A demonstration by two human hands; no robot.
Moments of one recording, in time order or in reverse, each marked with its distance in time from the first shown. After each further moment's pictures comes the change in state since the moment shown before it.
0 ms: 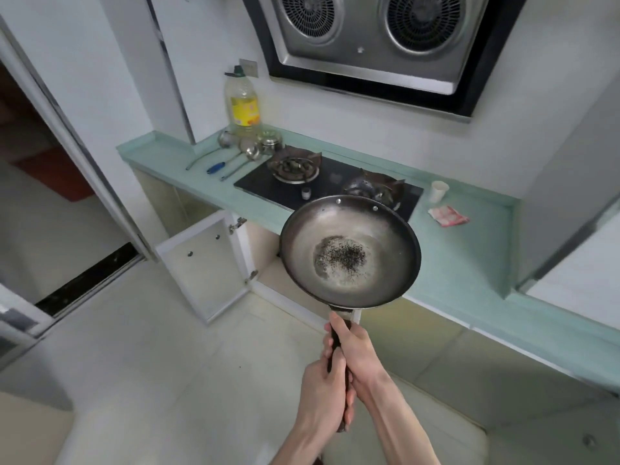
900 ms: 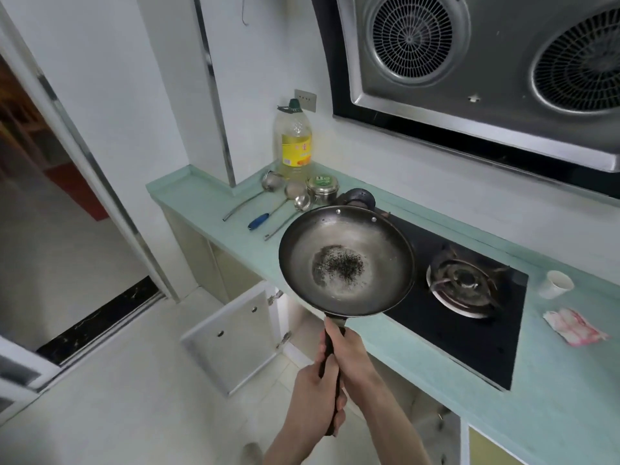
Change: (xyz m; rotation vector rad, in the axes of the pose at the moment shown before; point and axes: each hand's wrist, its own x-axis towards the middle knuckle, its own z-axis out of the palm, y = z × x) left_hand 0.301 0.166 -0.221 0.003 0.047 -0.011; right_hand 0.299 -0.146 0.244 -0.209 -0.110 -0.030
